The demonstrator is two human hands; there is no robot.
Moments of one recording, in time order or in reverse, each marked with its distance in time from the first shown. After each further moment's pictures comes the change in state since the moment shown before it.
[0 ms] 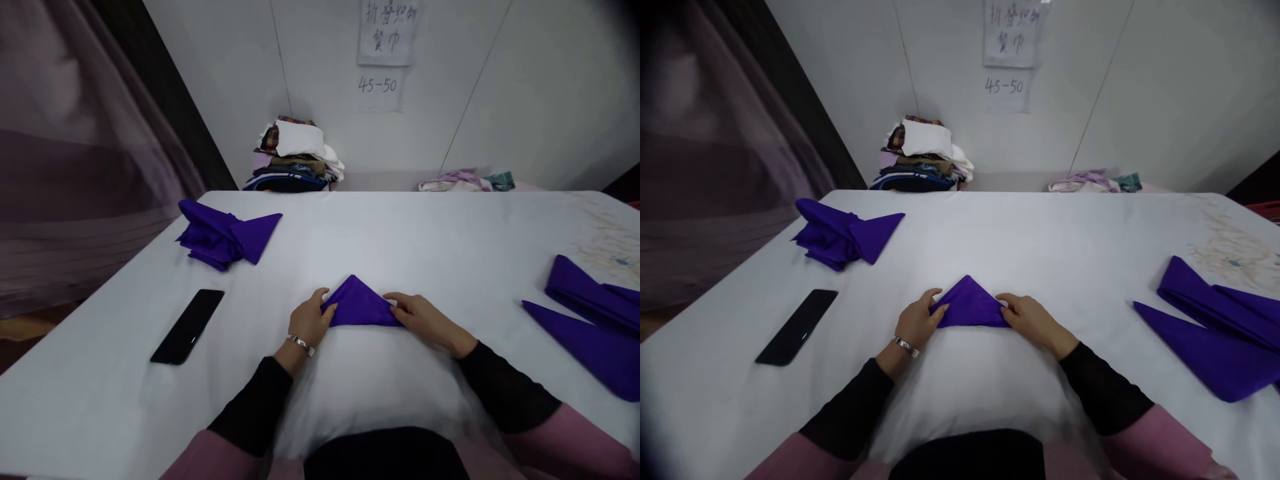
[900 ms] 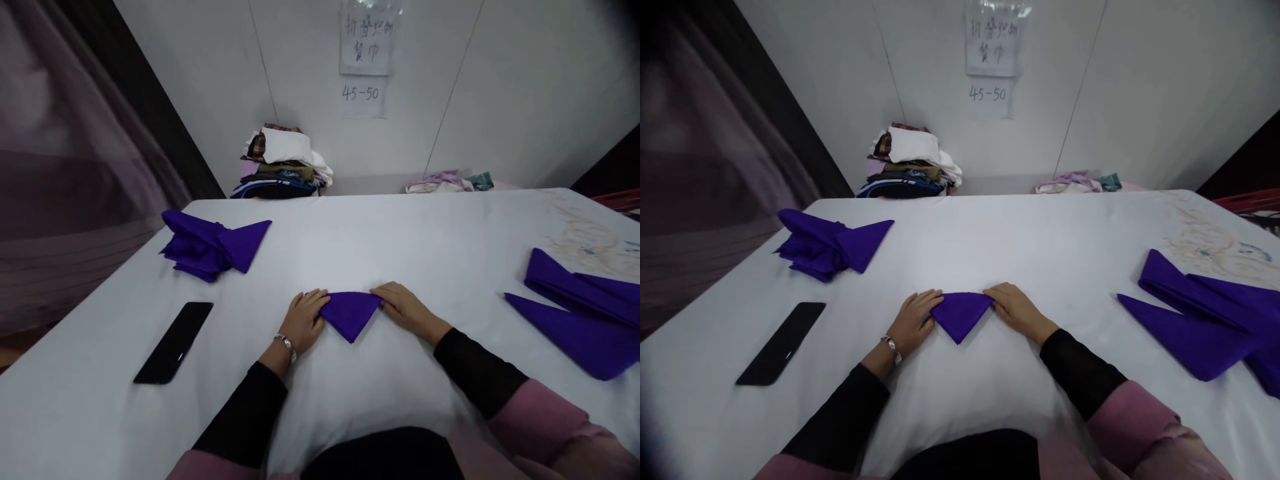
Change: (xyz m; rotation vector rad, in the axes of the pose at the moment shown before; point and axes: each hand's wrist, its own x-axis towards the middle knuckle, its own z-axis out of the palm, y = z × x) left_hand 0.011 -0.019 -0.003 0.164 -0.094 0.452; right_hand 0.021 0.026 0.011 -0.179 0.295 -0.528
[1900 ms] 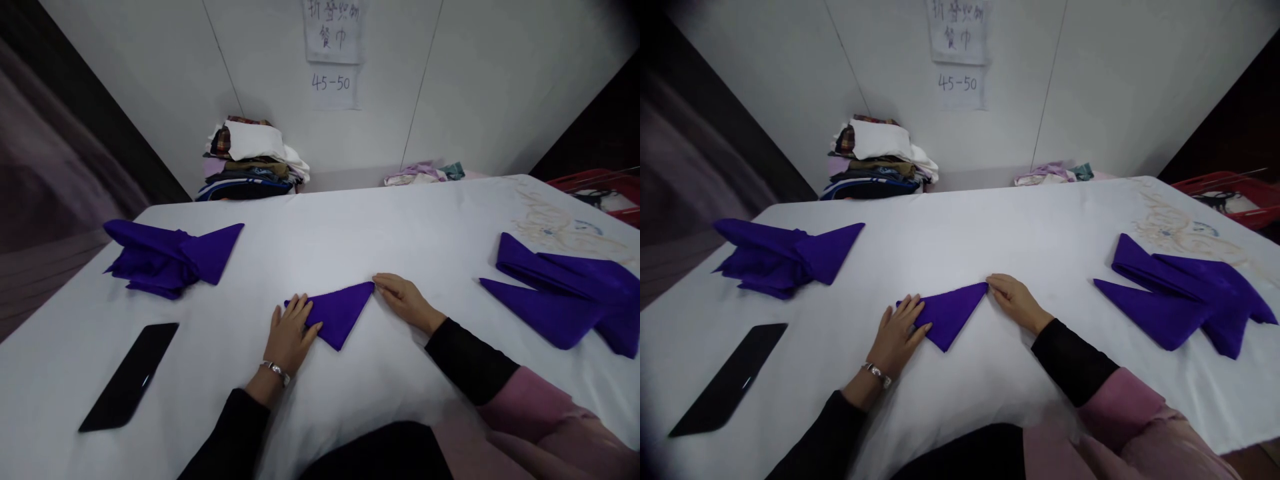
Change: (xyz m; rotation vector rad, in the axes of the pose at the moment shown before) left_hand -0.003 0.015 0.012 0.068 -0.016 -0.119; right_hand -0.021 0.018 -0.011 0.082 0.198 0.263
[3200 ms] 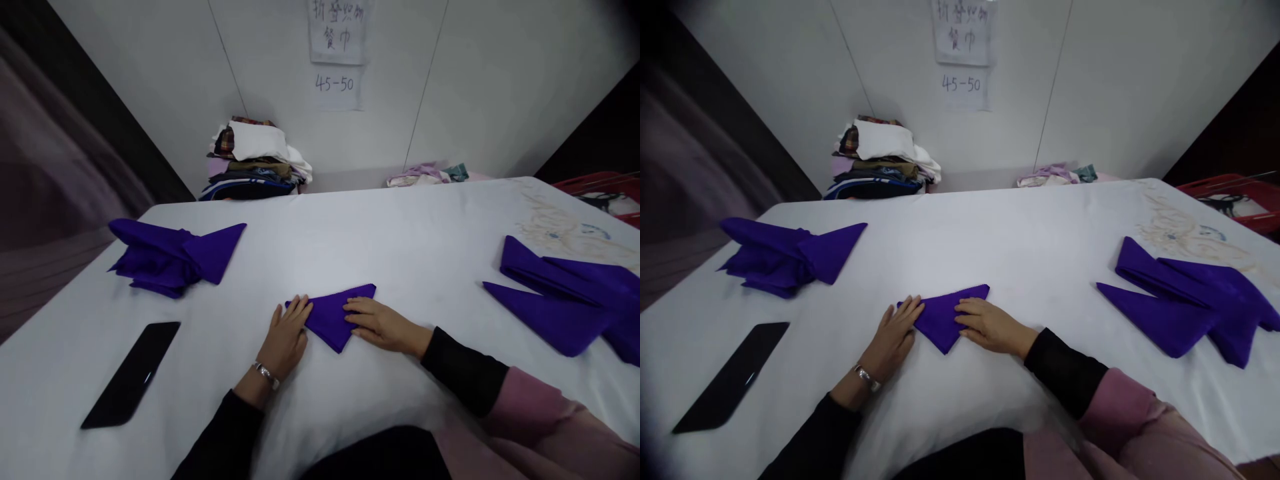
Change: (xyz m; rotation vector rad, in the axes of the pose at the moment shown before) left_hand -0.005 -0.011 -0.004 0.084 -0.051 0.129; right_hand 0.000 -0.047 0.026 -0.045 -0.332 -0.402
